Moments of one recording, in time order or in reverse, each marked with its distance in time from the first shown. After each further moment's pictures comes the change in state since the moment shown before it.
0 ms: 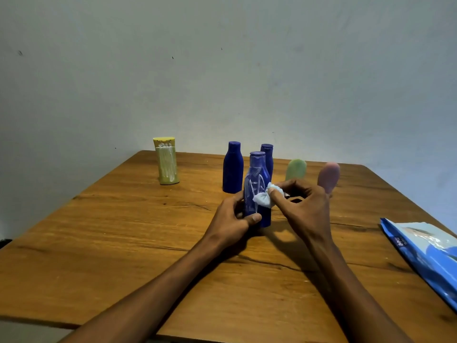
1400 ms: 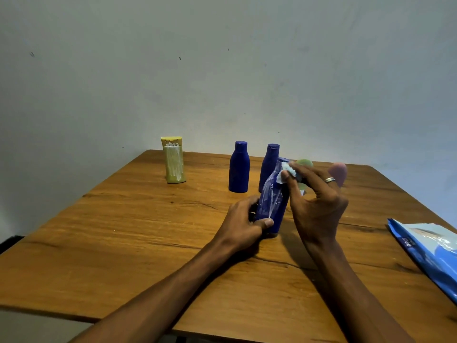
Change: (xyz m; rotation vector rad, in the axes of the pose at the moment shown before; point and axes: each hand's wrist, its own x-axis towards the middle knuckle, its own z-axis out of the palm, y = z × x) left_hand -0.002 -0.001 0.005 0.184 -0.015 0.041; right_hand 0.001 -0.009 0.011 -0.294 0.363 -0.385
